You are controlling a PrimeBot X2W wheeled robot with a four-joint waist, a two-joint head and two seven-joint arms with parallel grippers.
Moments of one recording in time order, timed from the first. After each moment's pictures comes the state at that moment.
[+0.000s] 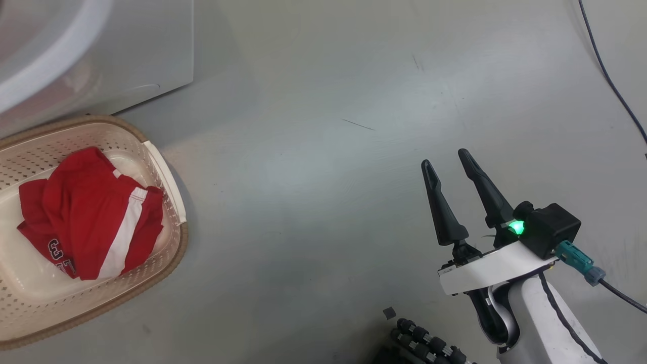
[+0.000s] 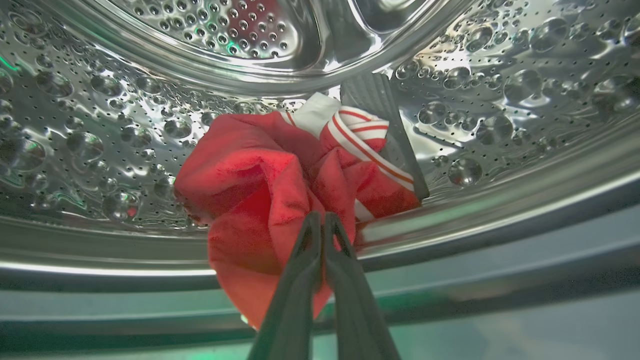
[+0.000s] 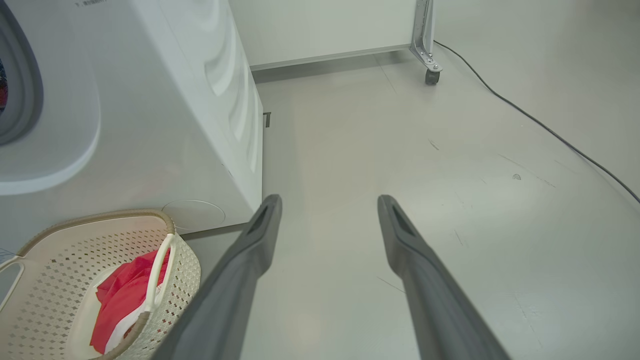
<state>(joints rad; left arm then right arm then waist) -1.00 0.52 -0.01 0.69 -0.18 0.10 0.30 -0.18 -0.04 0.28 0.09 0.37 0.12 -0.25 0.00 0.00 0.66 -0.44</state>
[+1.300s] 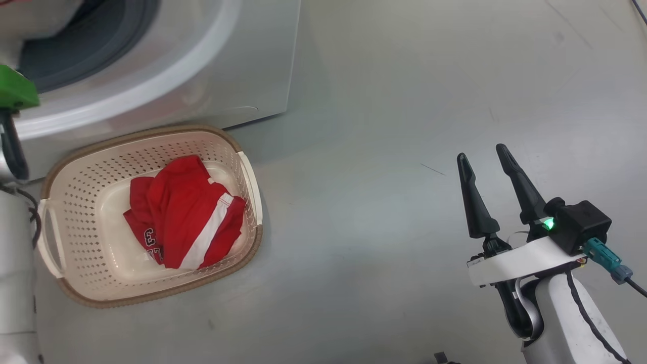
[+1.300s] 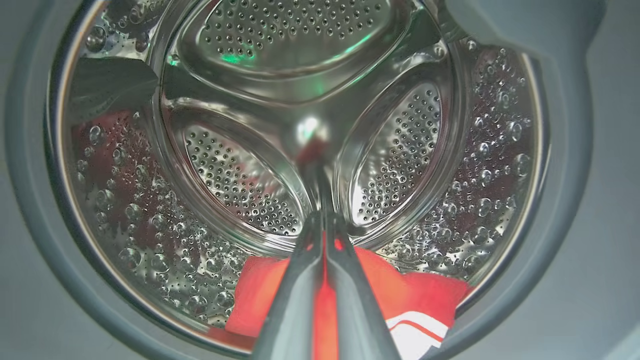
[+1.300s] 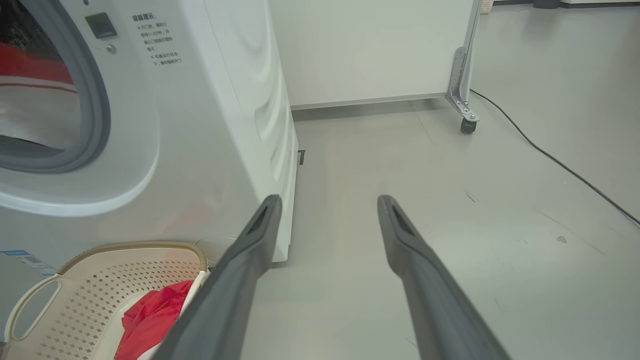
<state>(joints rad) -0.83 0.24 0.02 0.50 -0.29 0.10 -0.25 -0.18 -0.06 0.18 0.10 0.31 0.12 -0.25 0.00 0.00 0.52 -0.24</state>
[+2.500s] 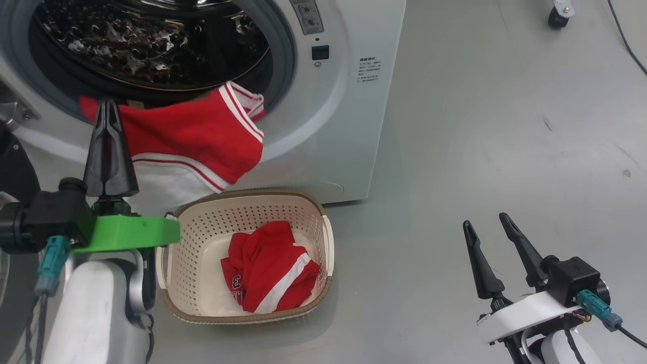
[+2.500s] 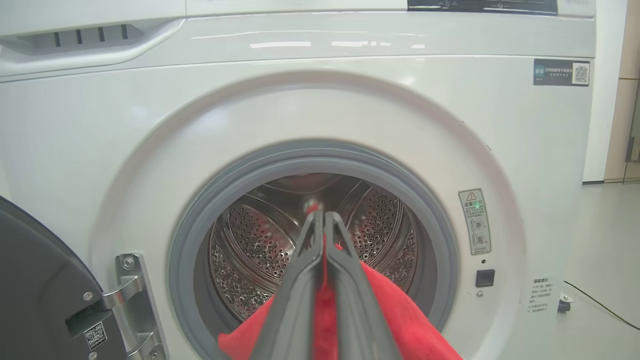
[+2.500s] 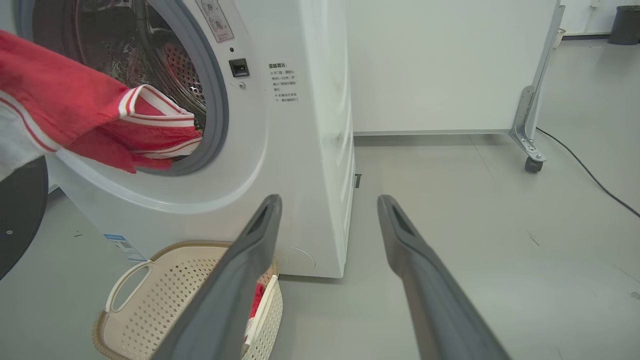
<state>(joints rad) -0.34 0.06 -0.09 0.05 -0.25 0.09 -0.25 -0.01 -0.09 0.17 0.15 0.29 0.12 -0.25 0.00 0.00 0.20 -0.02</state>
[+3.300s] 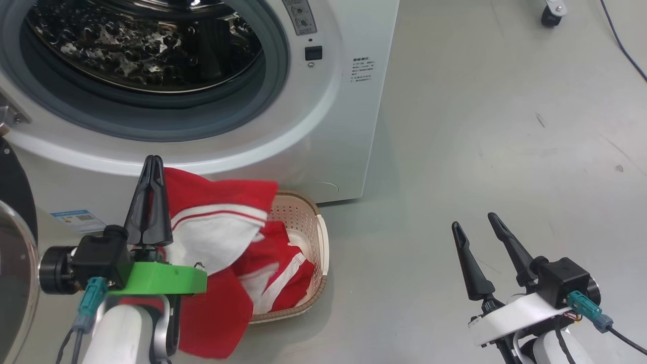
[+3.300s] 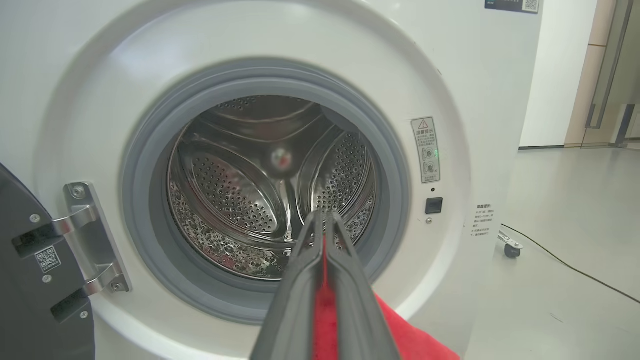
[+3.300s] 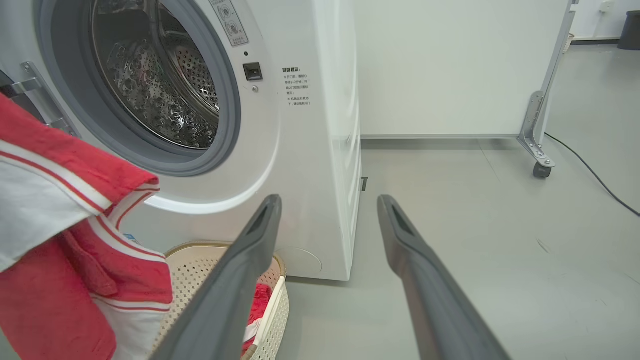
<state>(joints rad) -0.18 0.05 -0.16 0.02 -0.26 0.09 -0.25 -0.01 -0.08 0.20 0.13 0.28 0.12 -0.25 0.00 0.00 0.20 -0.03</state>
